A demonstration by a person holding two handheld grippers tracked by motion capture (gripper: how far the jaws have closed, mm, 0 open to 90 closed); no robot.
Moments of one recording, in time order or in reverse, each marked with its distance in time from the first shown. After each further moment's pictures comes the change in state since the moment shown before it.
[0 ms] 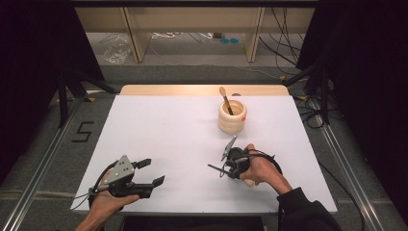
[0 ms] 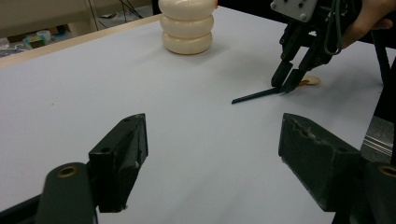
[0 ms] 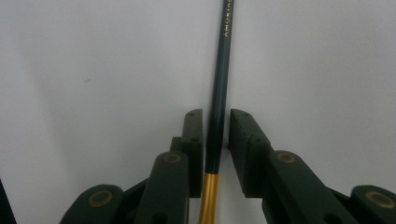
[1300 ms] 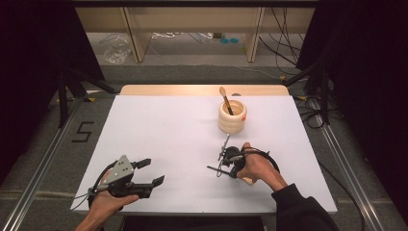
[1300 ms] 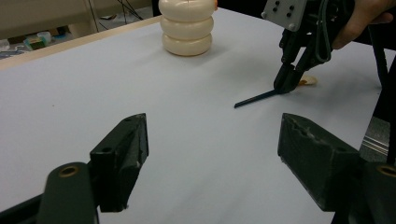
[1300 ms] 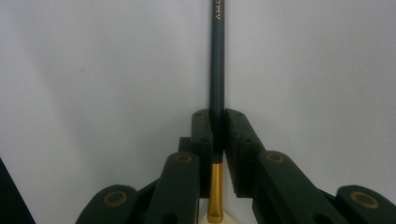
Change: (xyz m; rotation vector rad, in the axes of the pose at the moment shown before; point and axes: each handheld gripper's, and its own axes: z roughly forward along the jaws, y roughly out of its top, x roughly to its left) left arm -0.001 0.000 -0.001 -0.005 0.001 -0.013; right arm -0.004 0.012 0.002 0.127 -0.013 -0.029
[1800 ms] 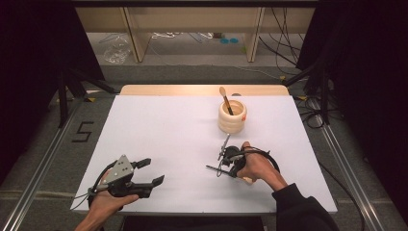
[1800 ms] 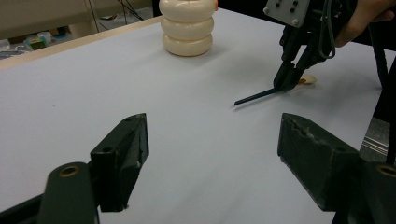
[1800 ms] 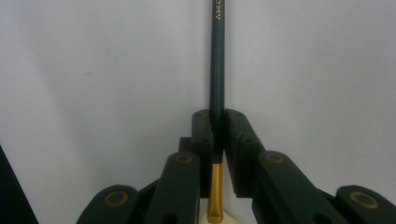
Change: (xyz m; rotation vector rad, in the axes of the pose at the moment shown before) left arm 0.000 0.000 0.000 -0.001 0.003 -0.004; right arm 0.002 0.001 -0.005 -0.018 -0.001 -0.002
